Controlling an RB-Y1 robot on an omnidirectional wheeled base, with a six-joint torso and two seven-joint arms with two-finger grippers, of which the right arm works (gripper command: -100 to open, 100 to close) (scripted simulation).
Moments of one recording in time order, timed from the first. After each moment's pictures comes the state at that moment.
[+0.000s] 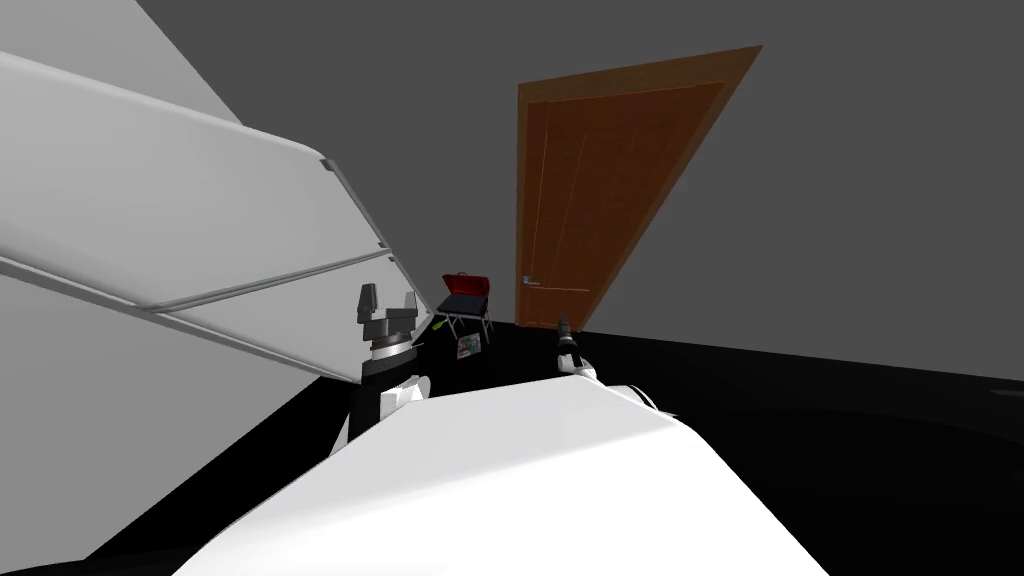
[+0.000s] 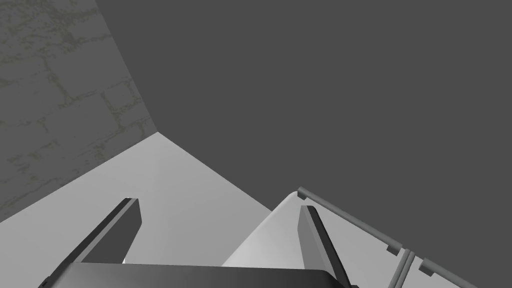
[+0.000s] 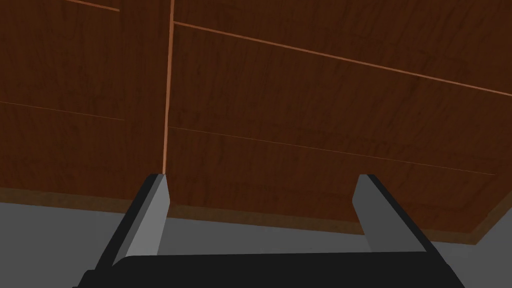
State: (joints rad) arm -0.22 -0.19 -0.15 -0.54 -0.20 -0.82 0.17
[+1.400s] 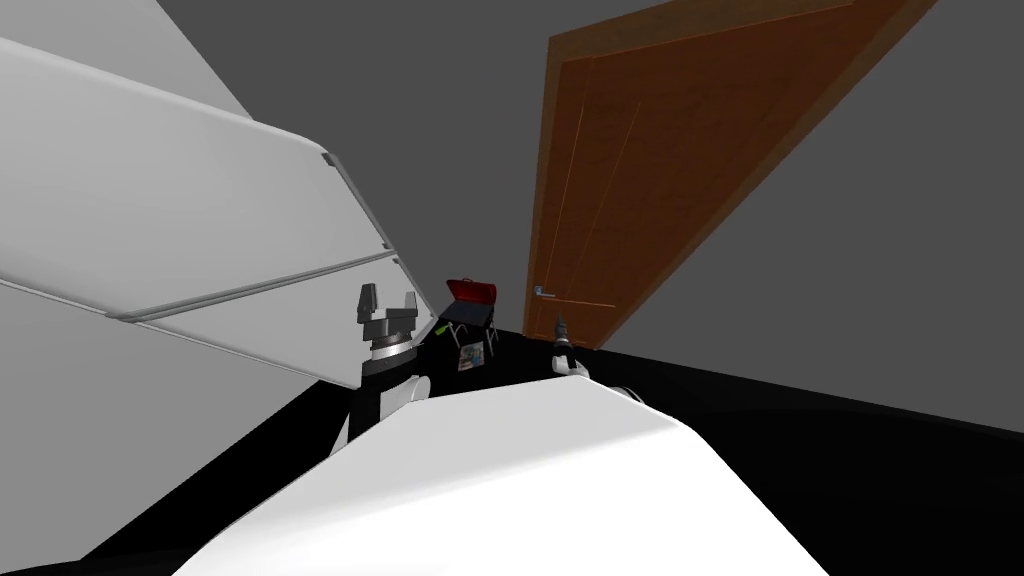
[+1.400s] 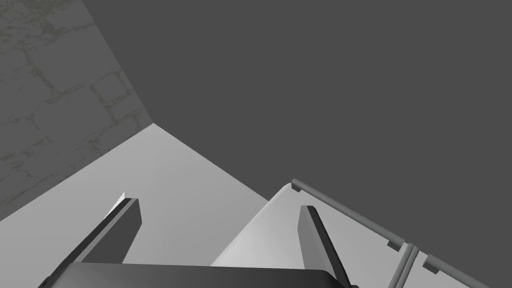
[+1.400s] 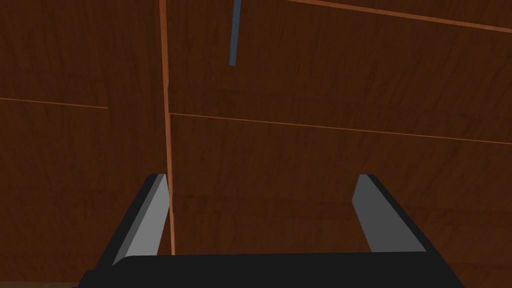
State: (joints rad) arm -0.23 -0.13 -0.18 -0.53 -0.26 -0.82 0.18
